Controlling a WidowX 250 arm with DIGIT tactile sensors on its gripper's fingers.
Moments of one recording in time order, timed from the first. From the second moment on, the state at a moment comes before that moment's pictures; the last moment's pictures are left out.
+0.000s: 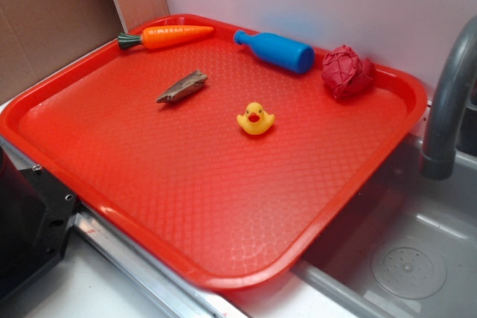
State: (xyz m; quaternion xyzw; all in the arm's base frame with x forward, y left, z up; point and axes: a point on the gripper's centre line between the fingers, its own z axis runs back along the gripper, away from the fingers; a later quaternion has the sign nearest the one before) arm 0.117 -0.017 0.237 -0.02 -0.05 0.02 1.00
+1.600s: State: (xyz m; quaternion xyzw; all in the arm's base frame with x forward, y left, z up) arm 0.370 -0.123 0.033 -0.07 -0.14 0.03 0.99
